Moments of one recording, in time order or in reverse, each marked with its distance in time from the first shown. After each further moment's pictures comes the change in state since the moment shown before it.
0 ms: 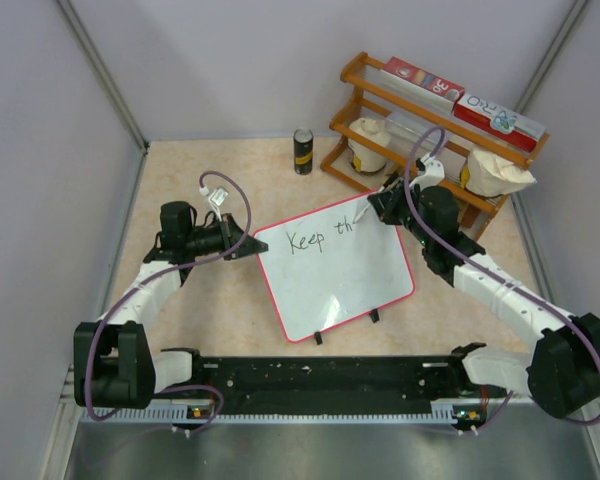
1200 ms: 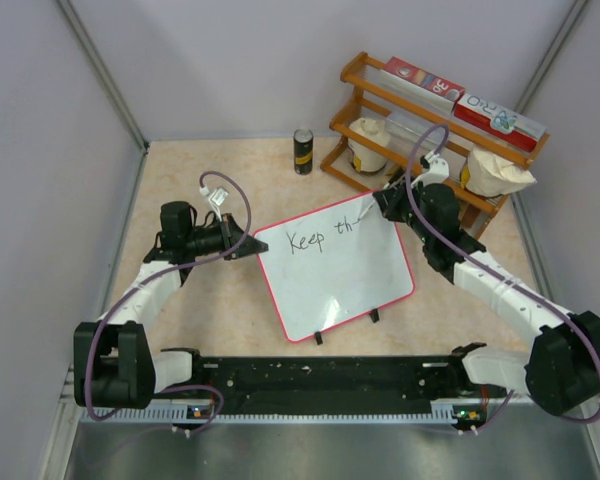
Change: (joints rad) left arm -0.001 0.000 0.000 0.000 -0.001 0.000; right arm -0.019 0.016 0.004 0.000 0.046 -0.002
